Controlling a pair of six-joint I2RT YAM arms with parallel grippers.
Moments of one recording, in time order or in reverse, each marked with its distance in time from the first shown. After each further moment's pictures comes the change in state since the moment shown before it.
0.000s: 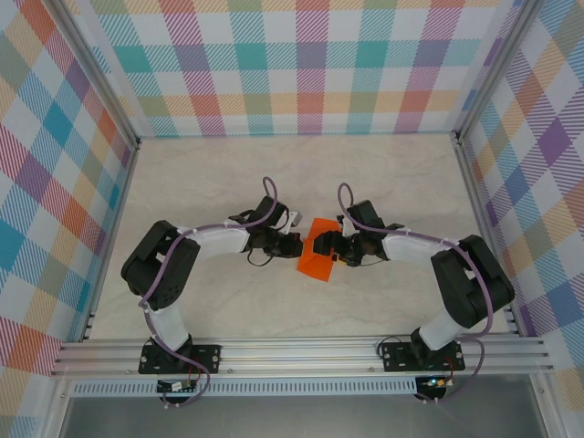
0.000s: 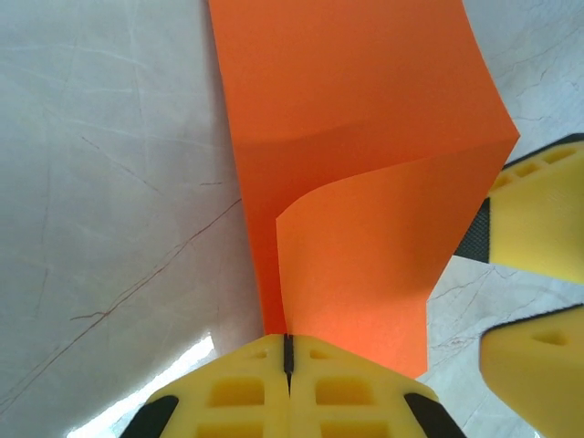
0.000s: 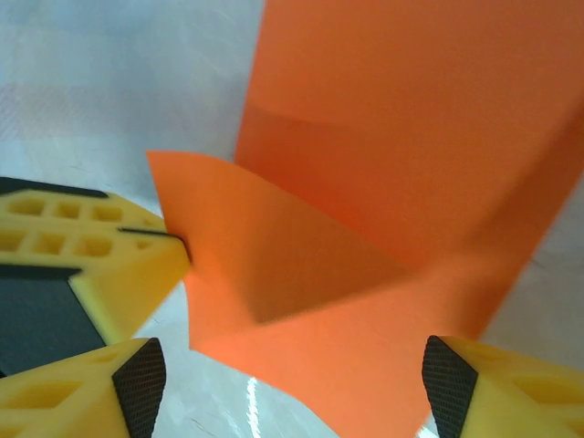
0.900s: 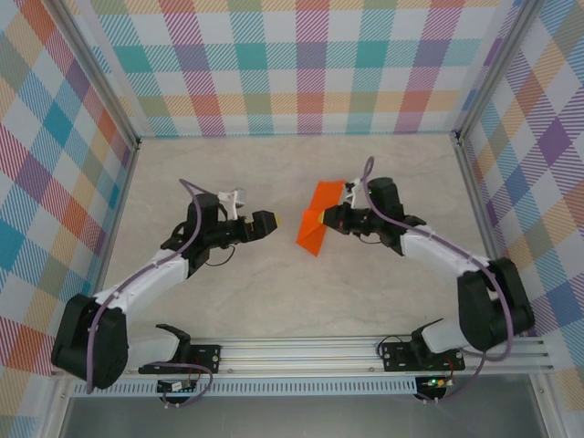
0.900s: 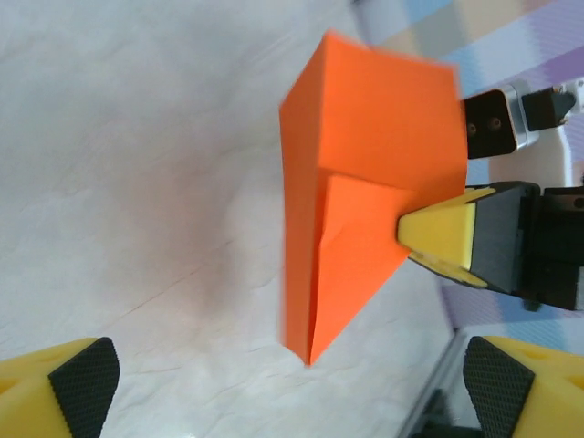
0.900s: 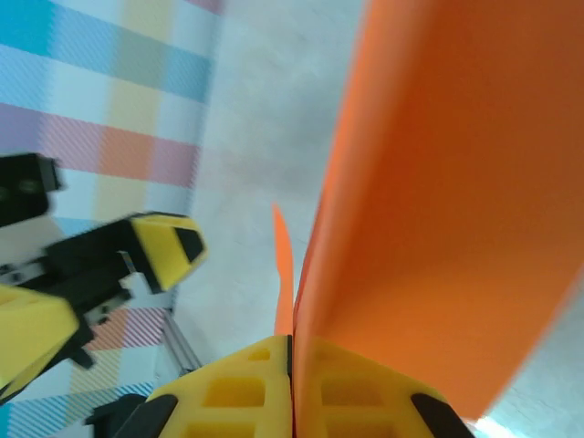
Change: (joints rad) left arm 0.254 -0.609 -0.331 0.276 0.152 -0.262; right arm -0.111 -0.225 0.044 0.192 -0.190 0.044
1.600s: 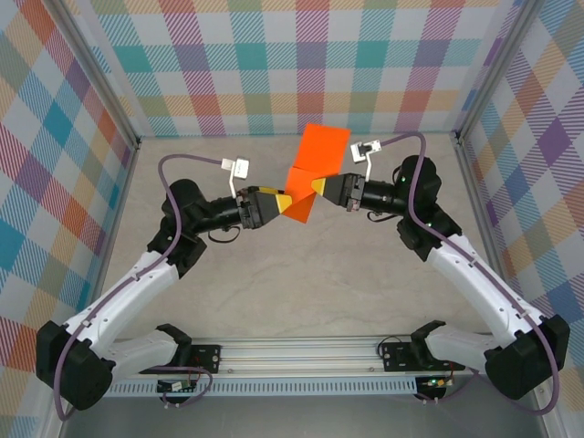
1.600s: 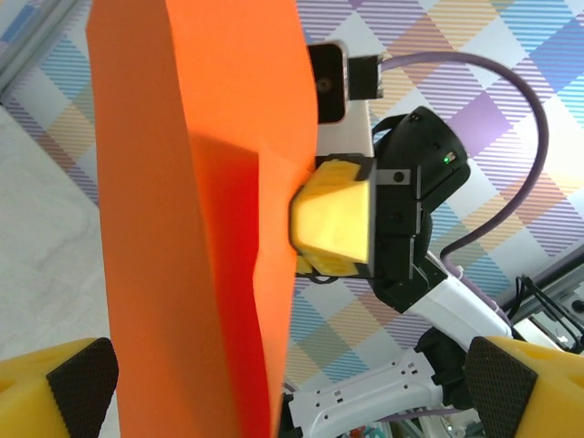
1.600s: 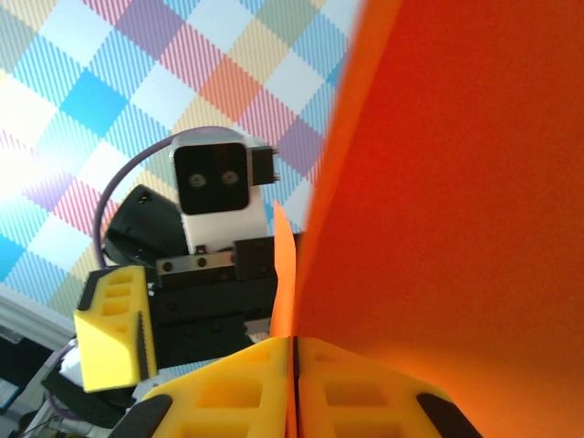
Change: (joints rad) left arm -0.156 -0.098 0.215 0.268 0.222 -0.206; right arm 0.110 -0.237 0.238 0.092 -0.135 0.112
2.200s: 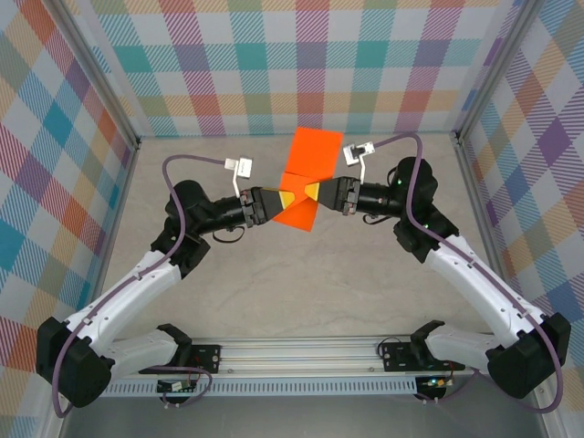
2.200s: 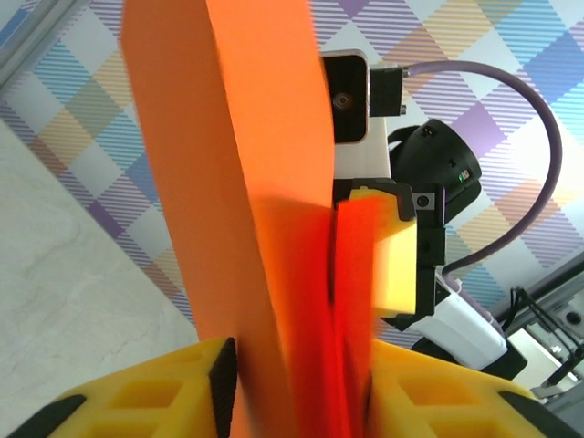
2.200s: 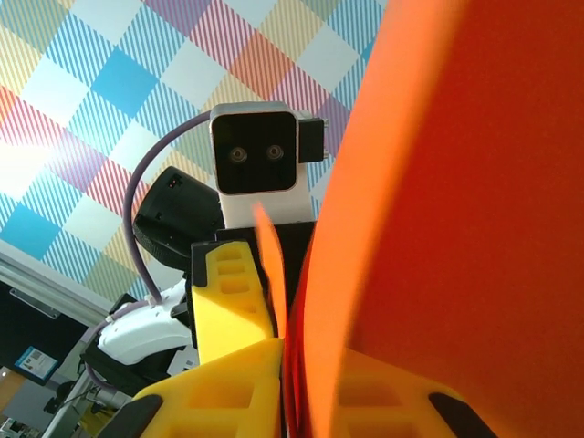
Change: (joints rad) left arm -0.032 0.008 0.006 0.026 -0.054 -0.028; right arm 0.046 0.002 0.009 0.013 -0.017 0.033
